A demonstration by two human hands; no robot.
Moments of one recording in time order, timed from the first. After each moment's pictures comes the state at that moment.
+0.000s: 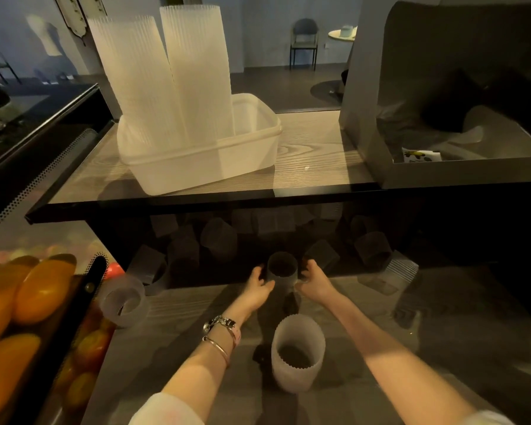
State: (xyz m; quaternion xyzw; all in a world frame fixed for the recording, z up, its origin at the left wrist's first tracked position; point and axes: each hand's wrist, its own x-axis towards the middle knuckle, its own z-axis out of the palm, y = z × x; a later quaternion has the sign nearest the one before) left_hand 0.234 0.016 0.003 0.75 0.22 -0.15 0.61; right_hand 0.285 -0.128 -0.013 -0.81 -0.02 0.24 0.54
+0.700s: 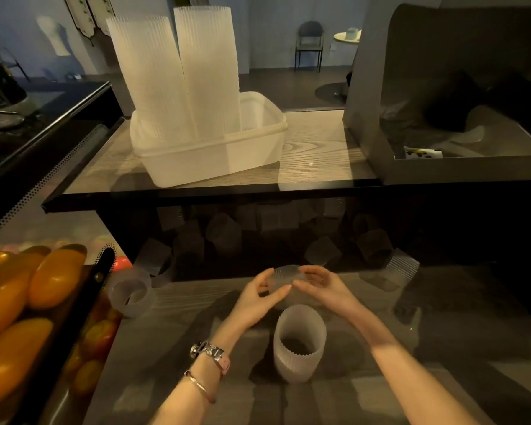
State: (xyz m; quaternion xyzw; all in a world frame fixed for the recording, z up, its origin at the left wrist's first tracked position) left_hand 0.186 0.017 0.016 0.78 0.13 -0.11 0.60; right_hand 0.245 -0.154 0.011 -0.77 -0.09 0.23 0.59
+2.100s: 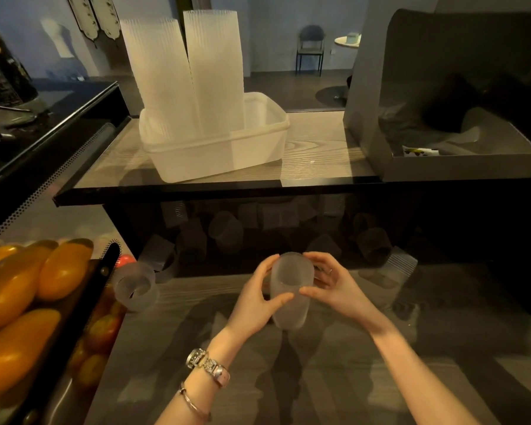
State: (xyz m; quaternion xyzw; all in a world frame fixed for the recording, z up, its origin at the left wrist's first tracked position) left_hand 0.155 0.010 0.042 0.82 0.00 0.03 0.58; right_hand 0.214 -0.167 0.053 -0.73 -0.18 0.17 0.64
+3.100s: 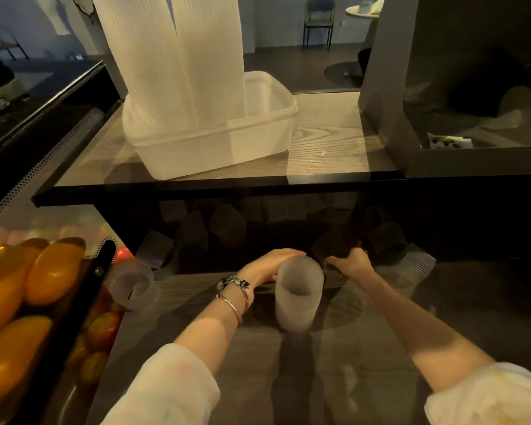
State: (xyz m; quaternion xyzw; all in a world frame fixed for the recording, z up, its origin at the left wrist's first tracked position) left_hand 0.265 0.018 0.032 0.78 0.08 -0.27 0.56; right_hand 0.327 -0.166 -0.015 -0.89 0.14 0.19 0.39
